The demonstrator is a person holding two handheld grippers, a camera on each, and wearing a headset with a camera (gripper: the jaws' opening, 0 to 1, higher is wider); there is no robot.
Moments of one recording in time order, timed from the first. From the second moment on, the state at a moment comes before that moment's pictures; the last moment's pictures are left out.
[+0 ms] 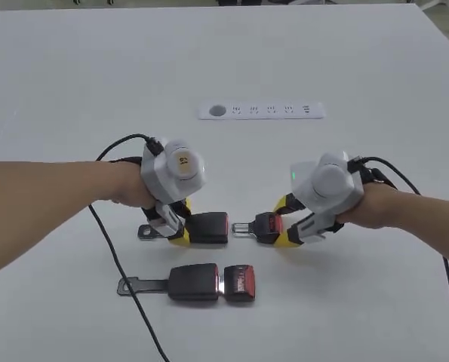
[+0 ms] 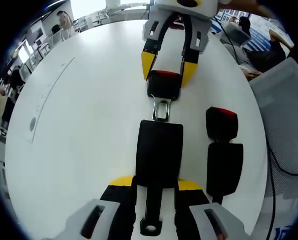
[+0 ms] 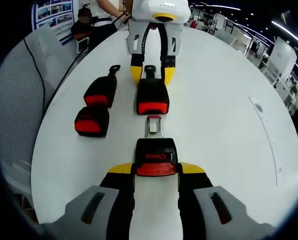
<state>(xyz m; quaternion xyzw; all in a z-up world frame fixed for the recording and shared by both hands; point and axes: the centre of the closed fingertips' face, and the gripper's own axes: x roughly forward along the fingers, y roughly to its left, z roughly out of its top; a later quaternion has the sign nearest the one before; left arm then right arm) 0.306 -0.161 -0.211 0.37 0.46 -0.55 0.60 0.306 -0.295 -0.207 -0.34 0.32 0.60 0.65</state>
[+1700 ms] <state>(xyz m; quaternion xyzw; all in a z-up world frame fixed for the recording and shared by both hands) 0.306 -0.160 -0.212 0.36 0.44 -0.55 0.61 0.303 -0.264 -0.206 -0.34 0.33 0.59 0.65</state>
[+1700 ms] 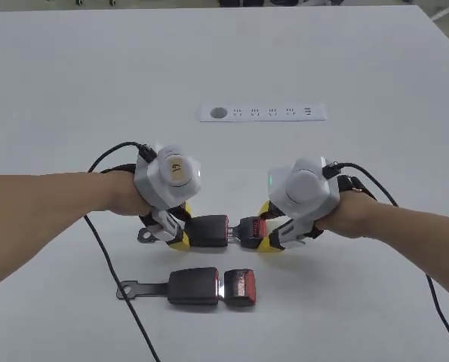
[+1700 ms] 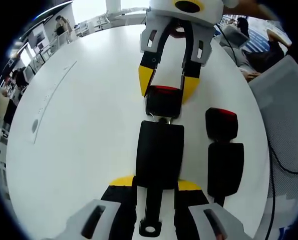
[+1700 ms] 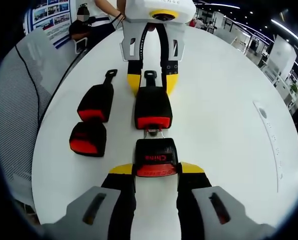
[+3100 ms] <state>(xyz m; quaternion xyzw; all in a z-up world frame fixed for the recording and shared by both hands) 0.305 -0.163 -0.212 0.38 0.44 -0.55 0.60 0.301 -0.257 -0.206 -0.34 0.33 0.59 0.65</state>
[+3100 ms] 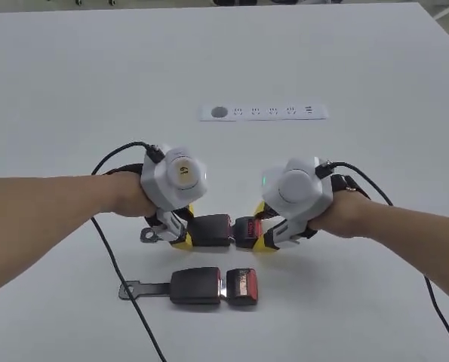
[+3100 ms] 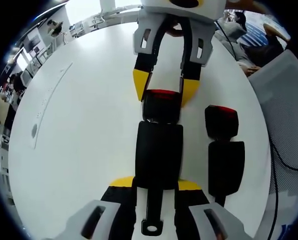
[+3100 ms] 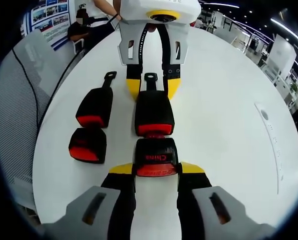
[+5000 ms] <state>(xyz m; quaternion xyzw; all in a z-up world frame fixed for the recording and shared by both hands) 0.303 -0.164 -0.210 0.40 0.44 -0.55 0.59 0.304 -0.325 -0.208 -0.37 0.34 0.58 0.64</state>
